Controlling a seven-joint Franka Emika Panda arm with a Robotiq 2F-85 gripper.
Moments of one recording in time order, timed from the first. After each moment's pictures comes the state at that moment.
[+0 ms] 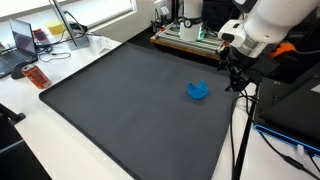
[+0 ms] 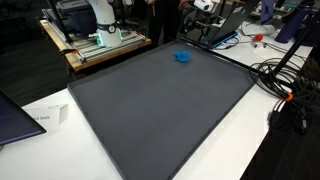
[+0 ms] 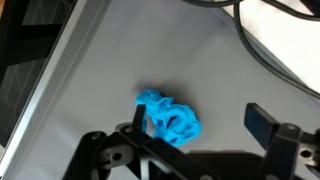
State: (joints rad) arm 0.53 0.47 0.15 -1.86 -0.14 2.06 1.62
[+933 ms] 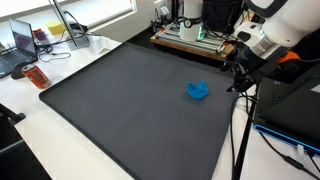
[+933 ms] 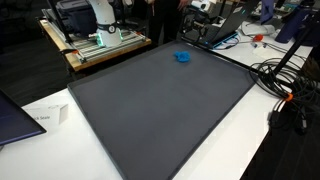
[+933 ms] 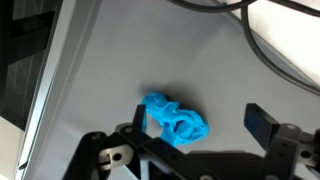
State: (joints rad) arm 0.62 0.49 0.15 -1.89 -0.32 2.06 1.88
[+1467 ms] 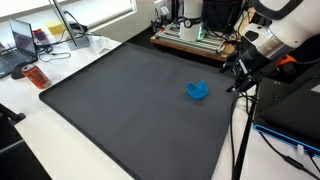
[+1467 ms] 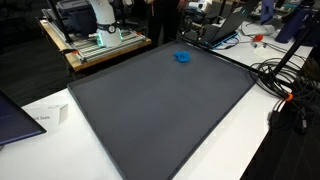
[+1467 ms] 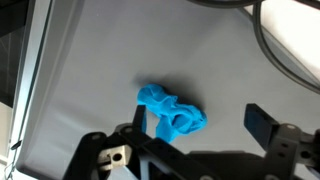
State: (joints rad) arm 0.67 0.49 0.15 -1.93 -0.49 2.09 2.02
